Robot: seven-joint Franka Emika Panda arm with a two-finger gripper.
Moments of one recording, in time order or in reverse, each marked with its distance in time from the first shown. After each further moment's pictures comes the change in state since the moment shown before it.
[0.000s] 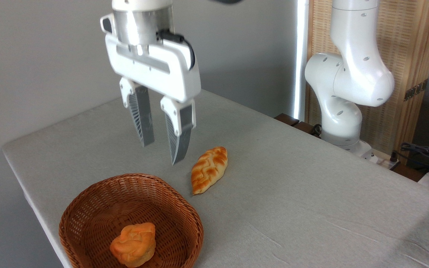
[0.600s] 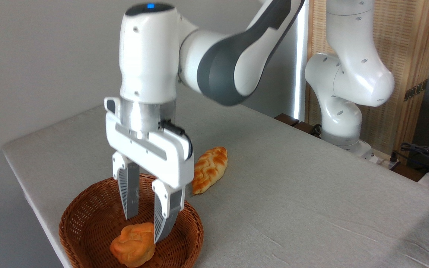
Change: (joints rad) arm 0.000 0.122 0.039 -0.212 0.000 0.510 0.034
